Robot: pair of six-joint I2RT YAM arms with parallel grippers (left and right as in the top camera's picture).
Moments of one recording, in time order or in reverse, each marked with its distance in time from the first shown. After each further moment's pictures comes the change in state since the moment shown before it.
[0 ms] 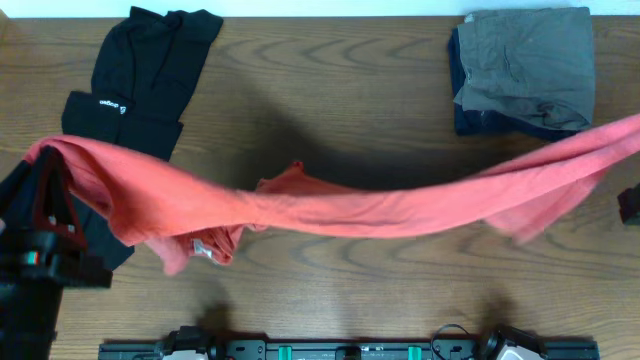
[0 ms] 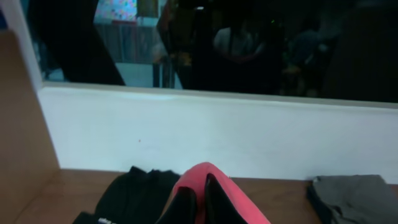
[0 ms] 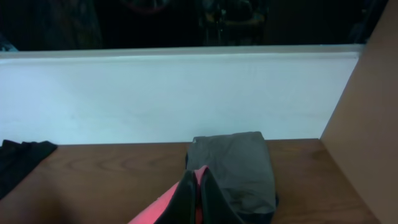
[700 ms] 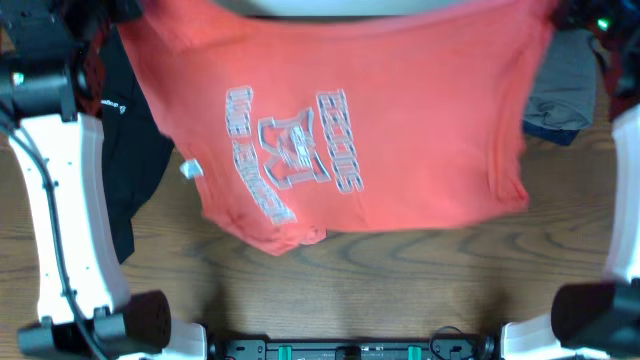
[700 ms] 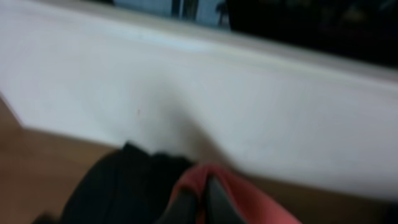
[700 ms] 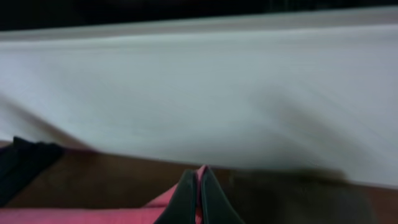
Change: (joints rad) left arm 0.119 0.739 -0.014 0.488 0.049 -0.085; right arm 0.189 0.728 -0.002 0.670 -0.080 0.069
